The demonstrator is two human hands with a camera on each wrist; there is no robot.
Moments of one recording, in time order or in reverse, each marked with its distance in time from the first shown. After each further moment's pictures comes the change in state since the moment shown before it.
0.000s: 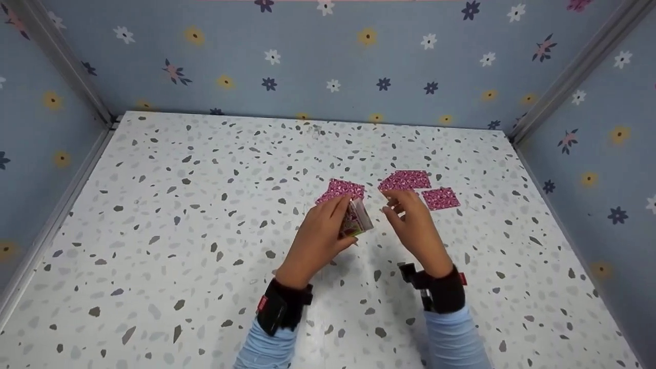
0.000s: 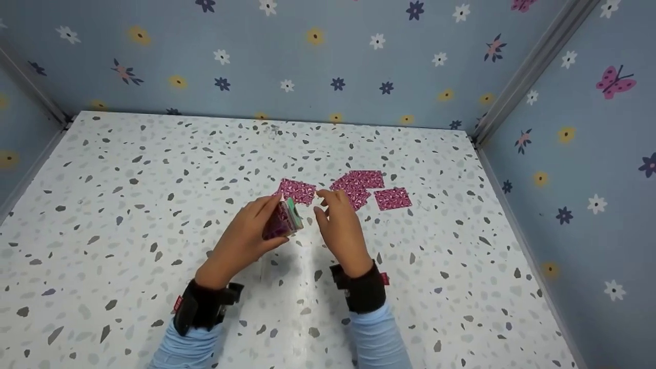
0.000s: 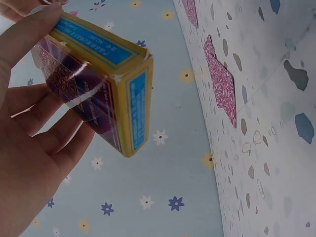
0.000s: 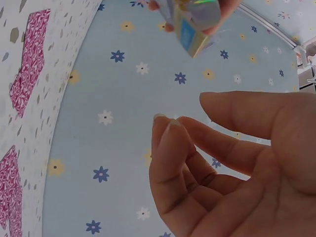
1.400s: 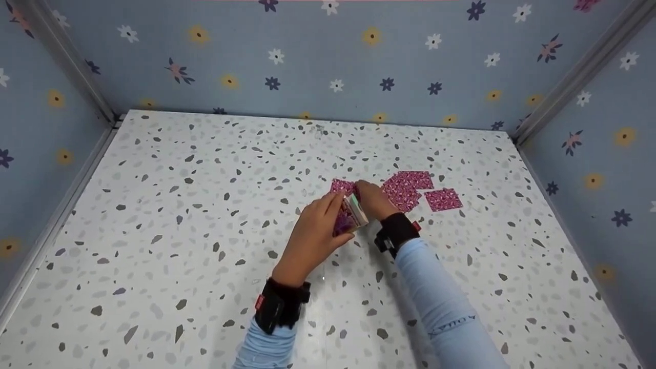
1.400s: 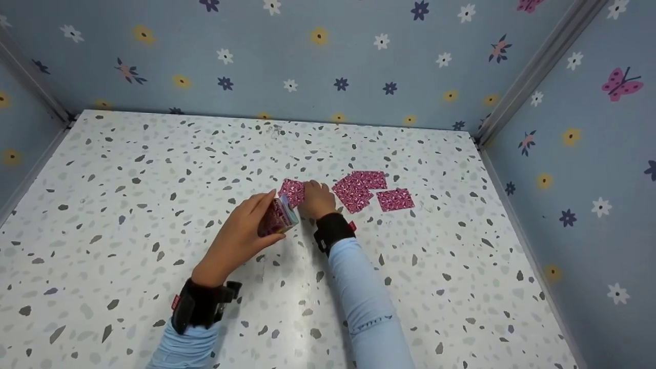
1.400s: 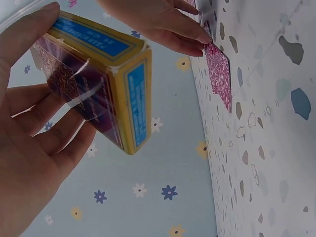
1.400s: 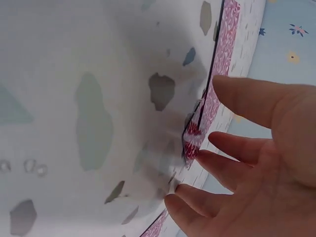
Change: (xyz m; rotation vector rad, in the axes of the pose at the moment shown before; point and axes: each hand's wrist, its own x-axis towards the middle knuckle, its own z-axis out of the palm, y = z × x) left_hand 0.000 -0.013 -0.002 -0.014 0.043 -0.032; right_hand 0.106 0.072 0.102 -0.321 -0.454 0.135
